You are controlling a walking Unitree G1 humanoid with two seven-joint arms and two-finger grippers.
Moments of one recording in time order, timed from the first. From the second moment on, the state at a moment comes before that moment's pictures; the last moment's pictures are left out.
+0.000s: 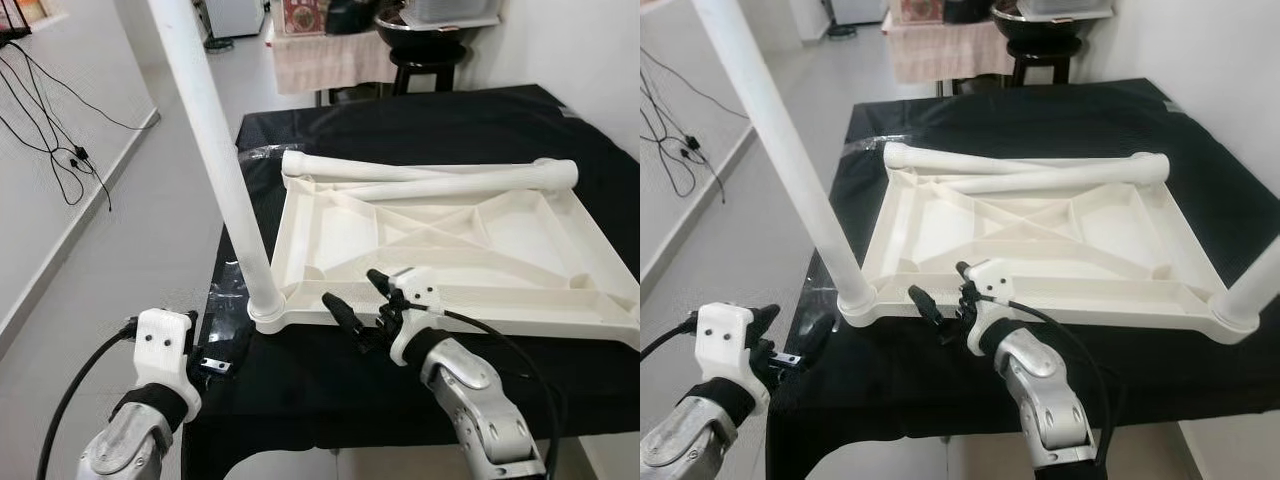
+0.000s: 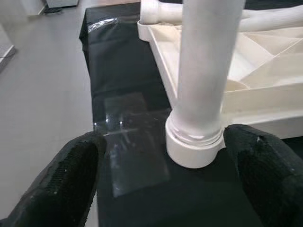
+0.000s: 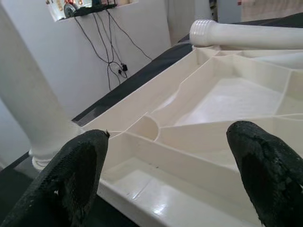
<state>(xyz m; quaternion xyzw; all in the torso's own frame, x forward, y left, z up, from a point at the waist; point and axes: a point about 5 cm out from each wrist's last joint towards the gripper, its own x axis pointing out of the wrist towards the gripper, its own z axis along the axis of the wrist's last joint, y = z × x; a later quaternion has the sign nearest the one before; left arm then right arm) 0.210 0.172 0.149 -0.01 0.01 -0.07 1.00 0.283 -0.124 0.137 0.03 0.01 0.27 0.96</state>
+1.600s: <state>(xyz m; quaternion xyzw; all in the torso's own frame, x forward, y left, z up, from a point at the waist) 0.215 0.168 0.146 -0.01 -0.04 -0.07 1.00 0.287 -0.124 0.150 0.08 -0.02 0.25 0.96</state>
